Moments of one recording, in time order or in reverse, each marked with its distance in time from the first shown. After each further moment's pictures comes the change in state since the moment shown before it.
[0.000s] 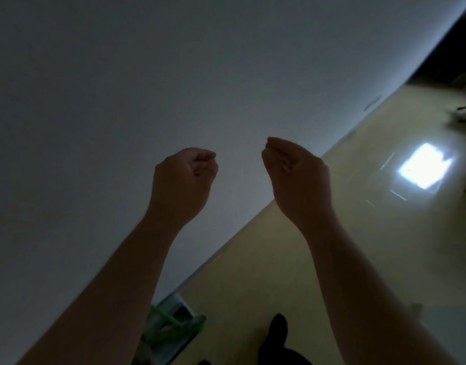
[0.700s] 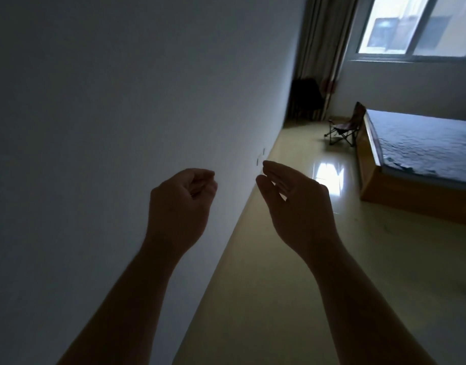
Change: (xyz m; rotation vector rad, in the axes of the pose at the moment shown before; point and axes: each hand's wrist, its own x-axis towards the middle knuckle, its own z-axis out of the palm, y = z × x) left_hand 0.186 0.294 0.314 -0.160 -0.160 0.408; right_hand 0.221 0.148 -0.313 -0.187 0.405 0.005
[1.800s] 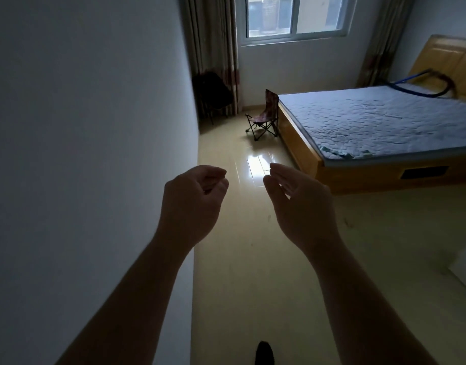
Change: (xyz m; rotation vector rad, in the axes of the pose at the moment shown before) left_hand 0.509 -0.091 0.450 -0.154 -0.448 0.272; right_hand 0.482 0.363 0.078 -0.241 0.394 0.222
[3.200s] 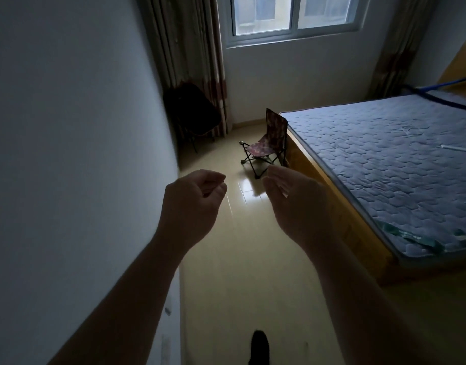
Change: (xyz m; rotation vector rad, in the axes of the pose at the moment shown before) left_hand 0.886 -0.340 0.327 -0.045 -0.129 0.039; right_hand 0.819 0.358 0.429 -0.092 0.034 0.003
